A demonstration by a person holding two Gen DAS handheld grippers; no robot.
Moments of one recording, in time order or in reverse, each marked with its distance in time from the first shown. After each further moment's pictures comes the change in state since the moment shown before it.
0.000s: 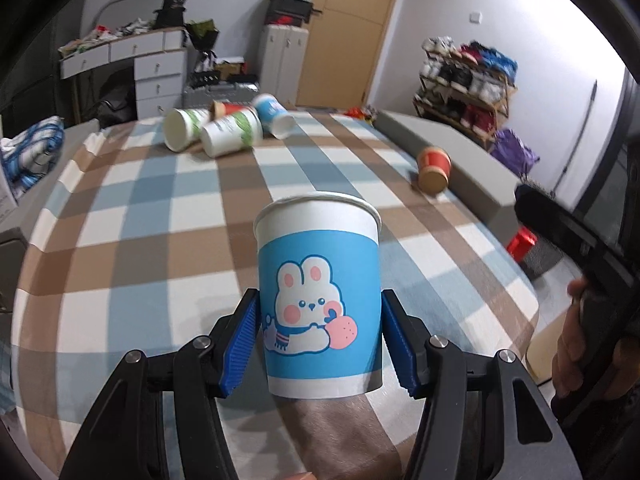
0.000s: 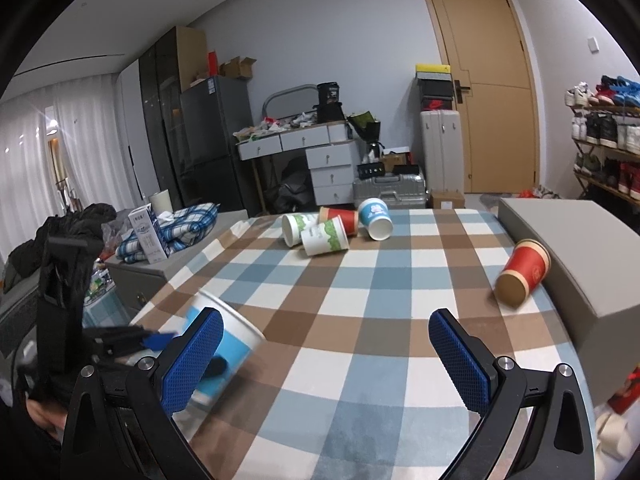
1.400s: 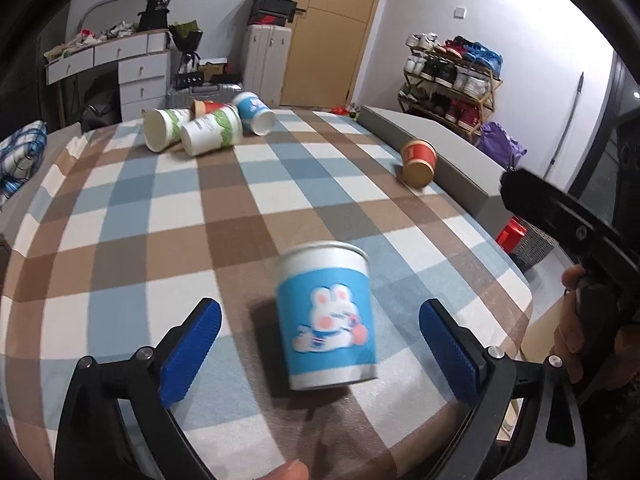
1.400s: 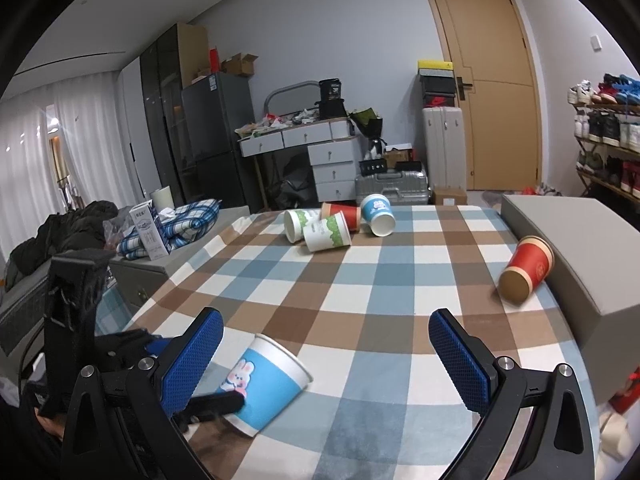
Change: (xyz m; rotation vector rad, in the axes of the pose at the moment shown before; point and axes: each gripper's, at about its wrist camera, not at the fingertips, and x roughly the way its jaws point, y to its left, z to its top) left arm -0.003 -0.006 -0.002 0.027 -0.015 -0.033; right arm 0.001 0.001 -0.002 0.000 0.010 0.005
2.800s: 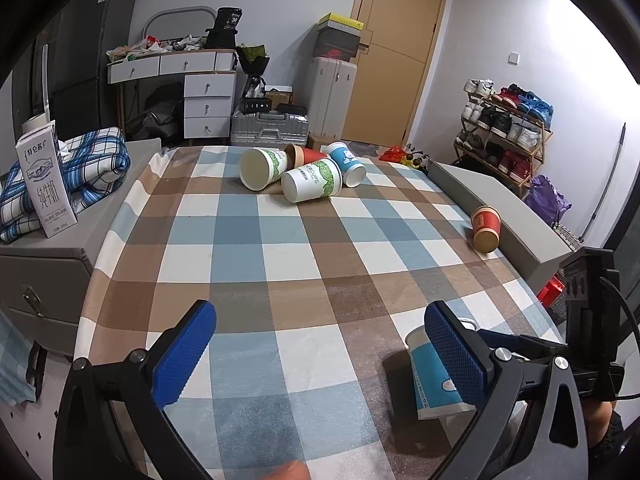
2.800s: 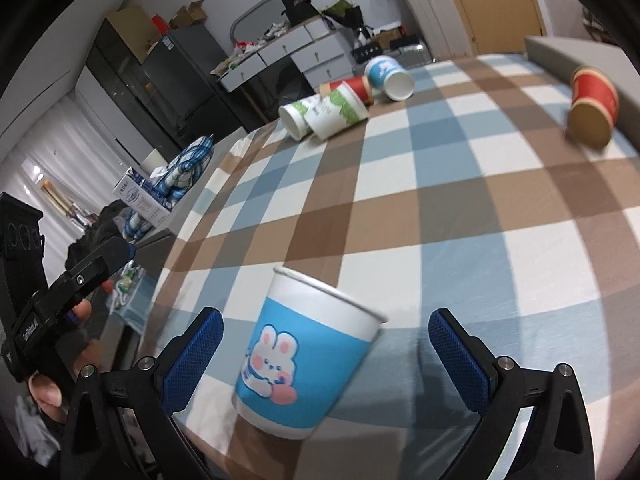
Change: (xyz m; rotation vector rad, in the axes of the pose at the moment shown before) left arm -0.037 0.073 0.026 -0.107 -0.115 0.147; right arm 0.092 -0.002 -0.042 0.315 0.375 0.145
